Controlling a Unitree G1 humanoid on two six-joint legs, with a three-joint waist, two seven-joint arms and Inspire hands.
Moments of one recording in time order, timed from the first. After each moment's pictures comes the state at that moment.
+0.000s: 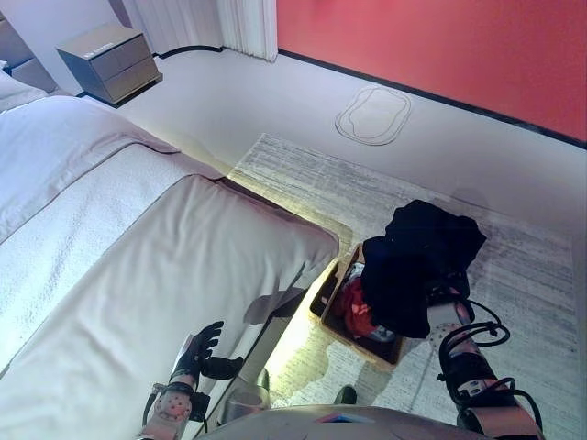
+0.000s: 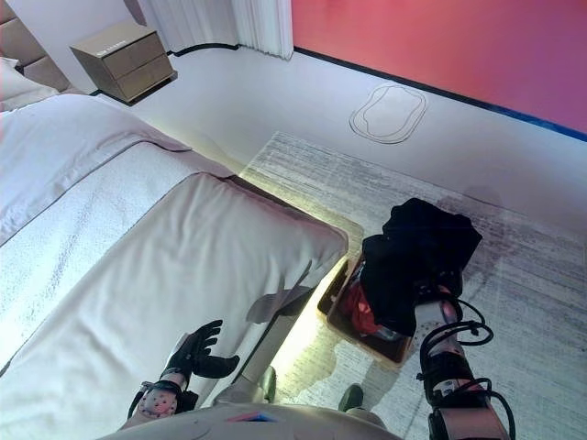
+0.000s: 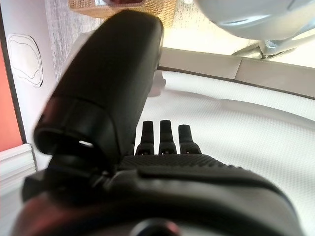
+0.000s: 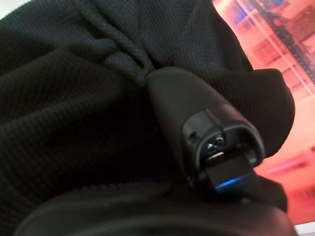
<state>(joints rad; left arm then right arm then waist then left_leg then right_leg) 0.11 0.29 -0.24 0.97 -0.04 -0.29 0.11 -0.22 -0.32 -0.04 0.76 1.11 -0.23 -0.27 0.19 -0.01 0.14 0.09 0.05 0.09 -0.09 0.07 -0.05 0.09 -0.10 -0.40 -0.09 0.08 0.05</state>
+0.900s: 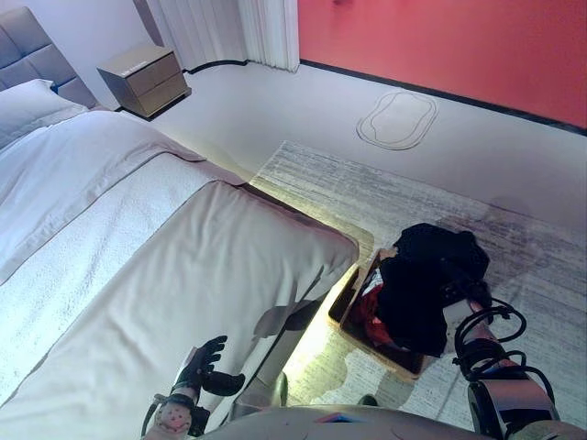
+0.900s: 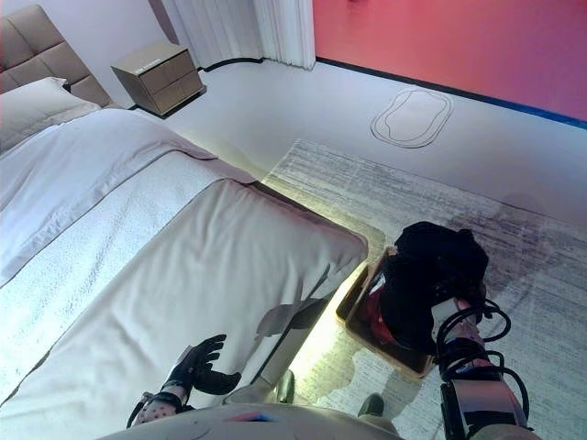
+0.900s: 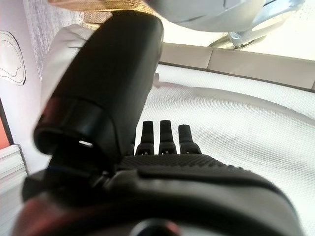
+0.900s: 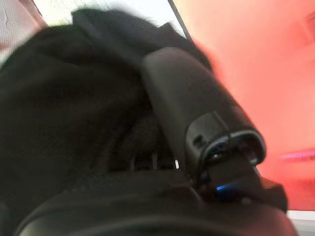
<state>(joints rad) 0.12 0.30 -0.31 1.00 -0.04 -0.29 0.10 -0.31 -0.39 -0.07 0.98 1.03 -0.15 -0.36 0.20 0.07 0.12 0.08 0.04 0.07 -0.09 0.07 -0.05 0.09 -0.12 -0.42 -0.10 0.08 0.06</state>
